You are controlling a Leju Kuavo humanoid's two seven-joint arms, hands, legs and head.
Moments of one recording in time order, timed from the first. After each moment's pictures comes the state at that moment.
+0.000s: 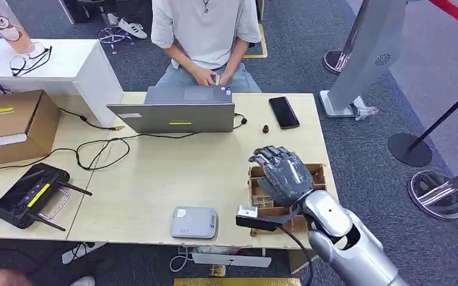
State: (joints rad) left arm -0.12 -0.18 0.85 -0.21 -0.88 0.35 -0.05; right arm -0.29 -0.30 0.59 -1.49 1.02 -0.05 -0.06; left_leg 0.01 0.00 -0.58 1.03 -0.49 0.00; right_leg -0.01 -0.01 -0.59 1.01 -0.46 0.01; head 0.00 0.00
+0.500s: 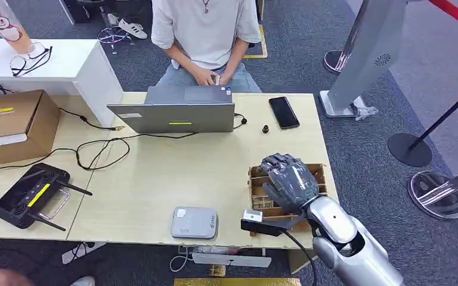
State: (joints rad) left arm -0.12 -0.18 0.85 -0.21 -0.88 0.34 -0.05; right arm -0.25 -0.32 0.56 -1.50 1.02 -0.05 -0.05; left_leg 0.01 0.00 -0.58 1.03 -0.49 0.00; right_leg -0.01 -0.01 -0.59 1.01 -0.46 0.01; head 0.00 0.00
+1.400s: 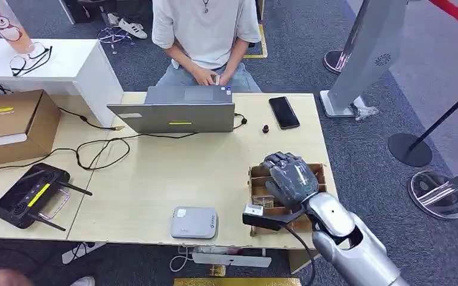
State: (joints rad) left arm -0.12 -0.18 0.85 -0.21 -0.88 0.34 -0.07; right arm -0.29 -0.31 0.56 -1.41 1.03 -0.04 -0.05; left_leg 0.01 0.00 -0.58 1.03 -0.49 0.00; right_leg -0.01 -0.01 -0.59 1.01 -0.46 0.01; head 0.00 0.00
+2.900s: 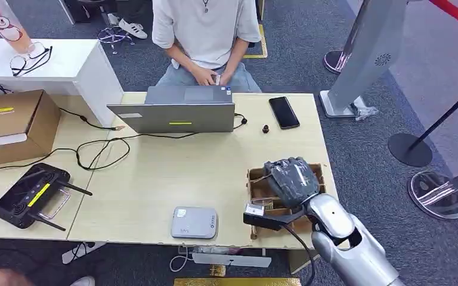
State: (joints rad) left arm -0.06 -0.20 0.85 -0.21 -0.87 0.36 -0.18; right arm -0.27 -0.28 0.53 -1.40 1.03 -0.10 -0.08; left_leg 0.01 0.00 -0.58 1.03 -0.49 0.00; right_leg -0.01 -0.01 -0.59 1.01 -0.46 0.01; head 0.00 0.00
